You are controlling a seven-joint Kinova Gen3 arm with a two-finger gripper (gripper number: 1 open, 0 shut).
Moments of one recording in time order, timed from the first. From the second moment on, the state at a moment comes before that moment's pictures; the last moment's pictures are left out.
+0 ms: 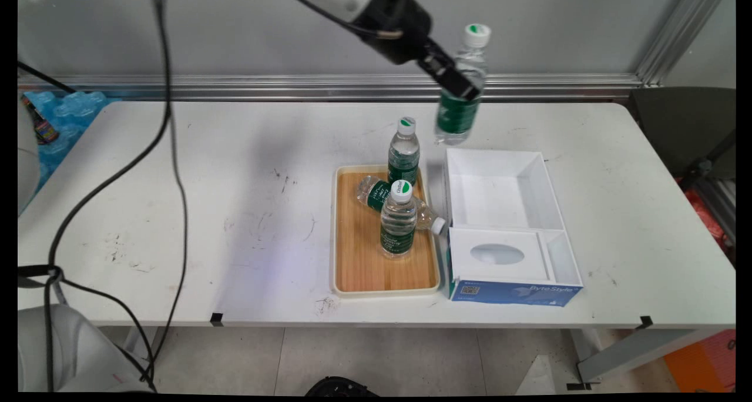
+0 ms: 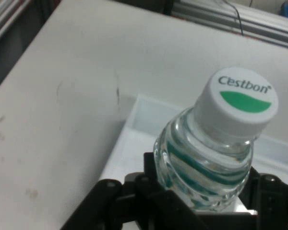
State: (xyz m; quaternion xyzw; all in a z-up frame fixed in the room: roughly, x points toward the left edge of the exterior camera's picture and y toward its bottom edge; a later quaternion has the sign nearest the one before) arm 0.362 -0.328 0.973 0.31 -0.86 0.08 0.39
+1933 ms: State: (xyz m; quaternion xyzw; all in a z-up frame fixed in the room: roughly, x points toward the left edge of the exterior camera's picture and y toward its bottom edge) arm 0.494 -0.222 0.867 0.29 -0.88 0.09 0.37
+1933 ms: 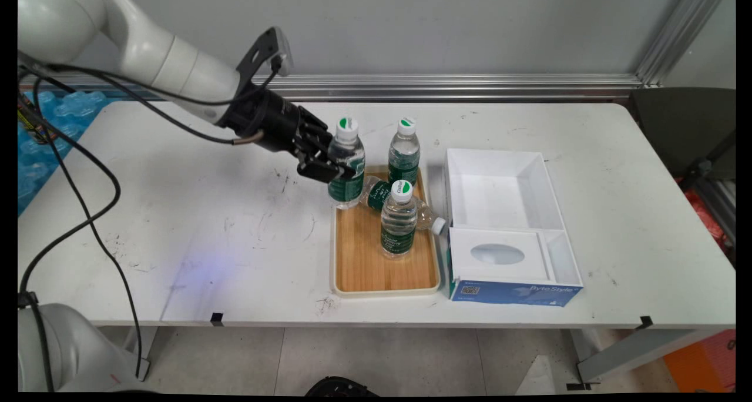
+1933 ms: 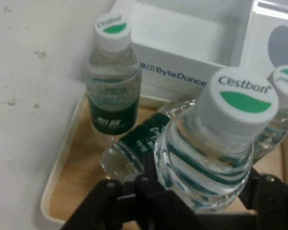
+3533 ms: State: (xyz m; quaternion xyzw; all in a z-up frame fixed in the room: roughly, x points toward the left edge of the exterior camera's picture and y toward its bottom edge) arm 0.486 -0.210 0.787 0.29 -0.86 0.07 0.41
